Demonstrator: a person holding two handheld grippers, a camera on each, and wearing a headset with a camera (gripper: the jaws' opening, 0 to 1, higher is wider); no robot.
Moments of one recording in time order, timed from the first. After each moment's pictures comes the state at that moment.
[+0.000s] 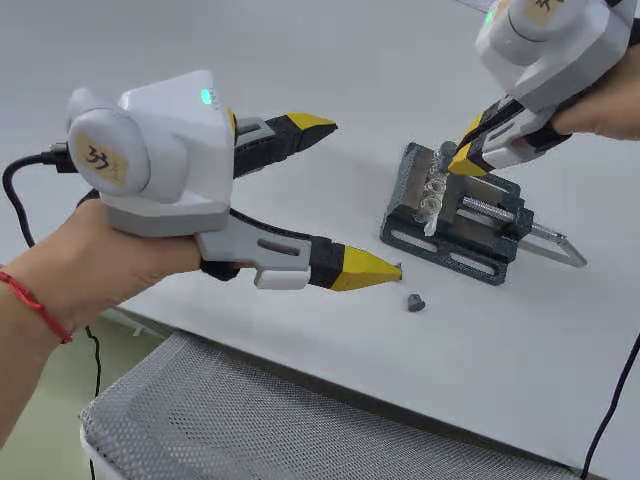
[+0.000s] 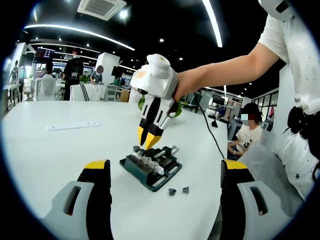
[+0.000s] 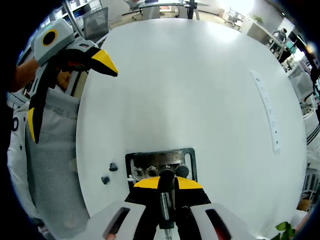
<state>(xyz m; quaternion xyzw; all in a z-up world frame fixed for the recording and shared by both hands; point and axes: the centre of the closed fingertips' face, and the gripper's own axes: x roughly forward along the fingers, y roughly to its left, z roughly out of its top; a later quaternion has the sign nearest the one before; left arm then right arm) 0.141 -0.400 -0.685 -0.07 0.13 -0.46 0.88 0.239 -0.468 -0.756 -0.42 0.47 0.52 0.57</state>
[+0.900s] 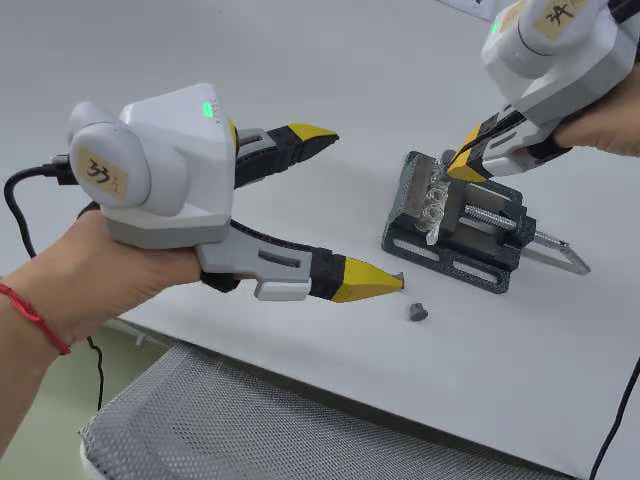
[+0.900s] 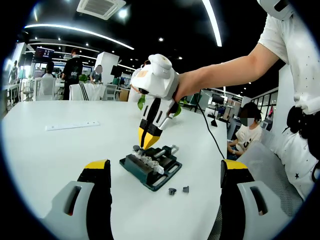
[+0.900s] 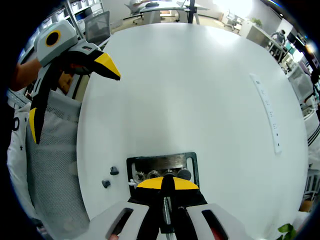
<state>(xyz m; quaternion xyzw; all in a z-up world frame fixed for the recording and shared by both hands) 0.140 -0.401 -0.686 -0.07 0.13 -0.46 0.87 0.240 -0.462 -0.760 -0.41 0.46 0.54 0.58</state>
